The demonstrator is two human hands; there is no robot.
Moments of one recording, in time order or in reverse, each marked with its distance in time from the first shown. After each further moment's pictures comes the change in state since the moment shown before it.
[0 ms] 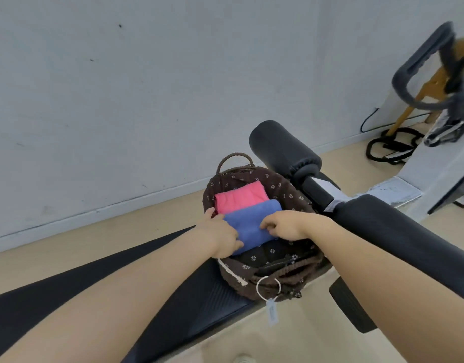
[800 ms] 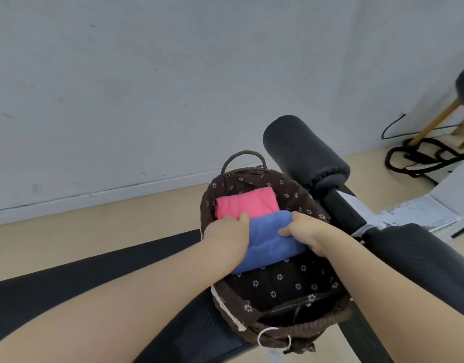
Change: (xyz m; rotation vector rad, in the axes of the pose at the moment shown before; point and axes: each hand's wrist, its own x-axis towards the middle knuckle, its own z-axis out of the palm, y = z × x) left_hand 0.048 0.009 -0.002 -0.396 0.063 -0.277; right_hand 0.059 0.025 0.006 0.682 0.183 0.380
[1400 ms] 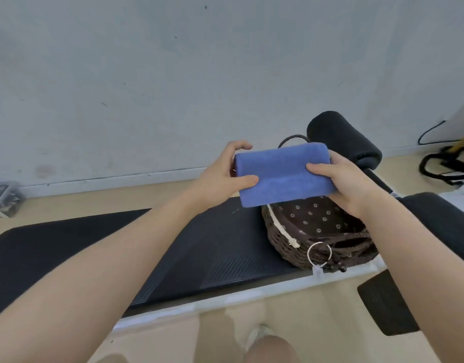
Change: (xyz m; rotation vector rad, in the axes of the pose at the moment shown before) left_hand -0.163 -0.119 -0.025 -1.225 0.374 0.228; right_hand -0.164 -0.056 0.014 0.566 -0.099 -0.545
